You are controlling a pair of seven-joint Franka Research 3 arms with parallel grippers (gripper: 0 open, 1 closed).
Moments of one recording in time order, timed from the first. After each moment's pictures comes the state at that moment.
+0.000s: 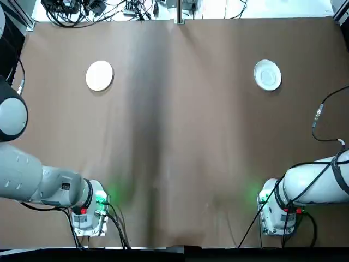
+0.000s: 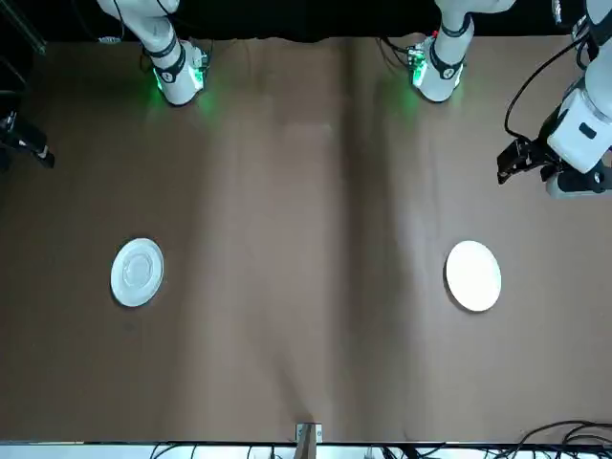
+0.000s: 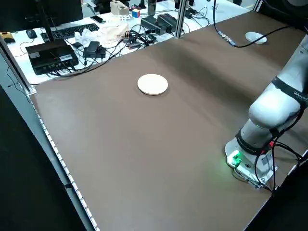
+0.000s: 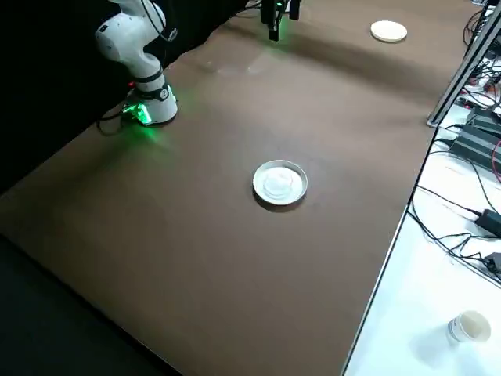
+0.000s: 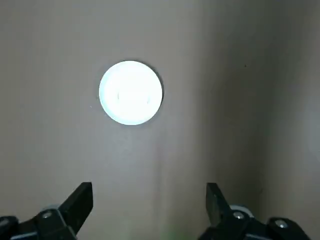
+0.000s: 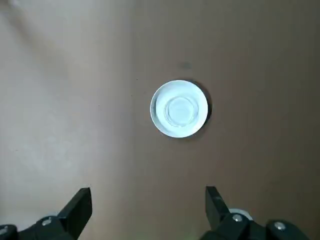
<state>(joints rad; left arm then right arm) -0.11 0.02 -0.03 -1.56 0.02 1.57 -0.16 0.01 0.01 -0.08 -1.44 0.05 1.48 -0.07</state>
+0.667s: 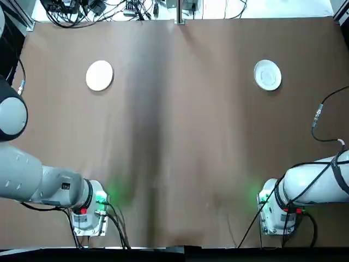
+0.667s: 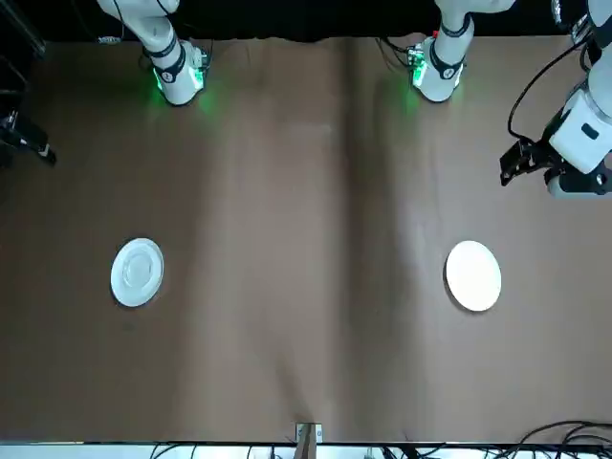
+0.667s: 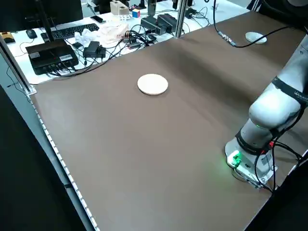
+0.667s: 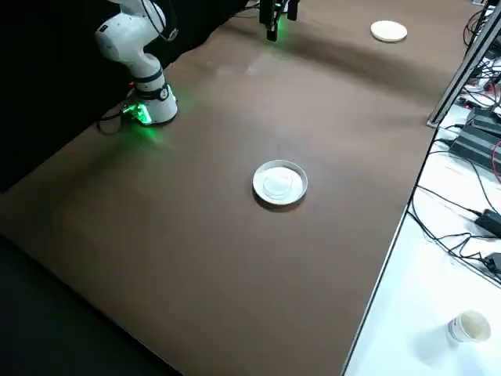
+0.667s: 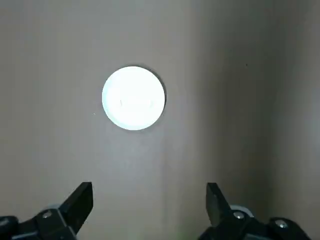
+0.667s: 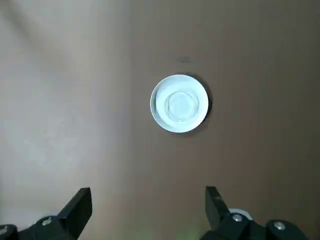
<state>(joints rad) -0.10 0.02 -0.02 -1.57 0.03 1.59 -0.08 0.01 0.01 -0.08 -1.44 0.05 1.46 -0.06</state>
